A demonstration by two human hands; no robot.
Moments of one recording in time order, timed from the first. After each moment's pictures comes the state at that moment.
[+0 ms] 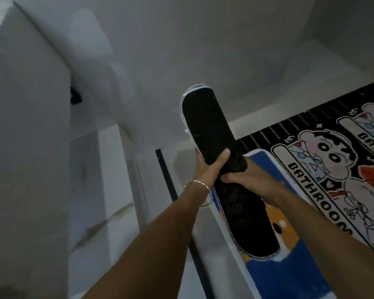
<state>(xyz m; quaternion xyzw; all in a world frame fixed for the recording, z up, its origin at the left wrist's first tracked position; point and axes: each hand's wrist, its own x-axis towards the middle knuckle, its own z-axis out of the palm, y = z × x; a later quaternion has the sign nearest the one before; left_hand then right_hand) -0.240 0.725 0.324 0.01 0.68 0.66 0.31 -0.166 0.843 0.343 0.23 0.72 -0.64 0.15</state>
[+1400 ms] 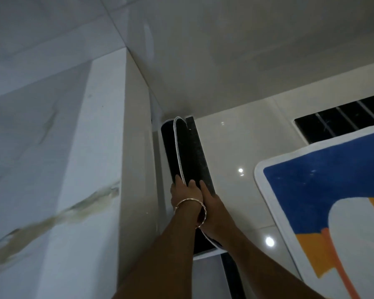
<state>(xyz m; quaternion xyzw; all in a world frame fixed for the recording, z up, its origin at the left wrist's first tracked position) -0.330 0.571 -0.014 -0.26 0.87 0.39 0.15 -0.265 0.627 -0.042 0.07 0.83 -0.54 0.09</state>
